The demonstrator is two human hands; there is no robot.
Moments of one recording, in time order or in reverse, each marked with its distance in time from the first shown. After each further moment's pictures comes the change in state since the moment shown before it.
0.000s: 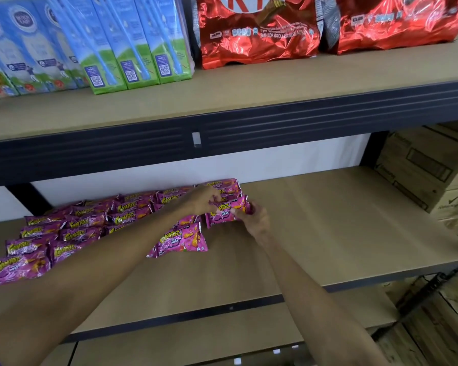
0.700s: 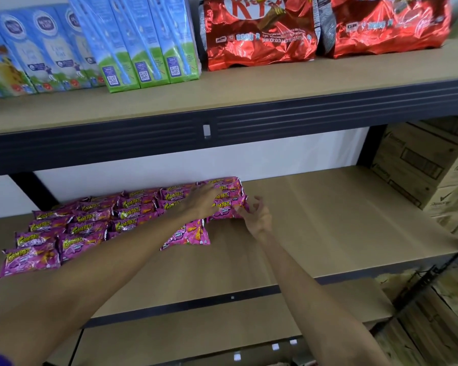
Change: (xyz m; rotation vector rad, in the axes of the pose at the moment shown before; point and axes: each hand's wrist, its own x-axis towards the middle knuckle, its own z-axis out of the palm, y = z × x) left_hand -0.024 0.005 0.015 0.263 0.179 0.070; right_hand -0.021 -0.008 -0.001 -0.002 0.085 0.065
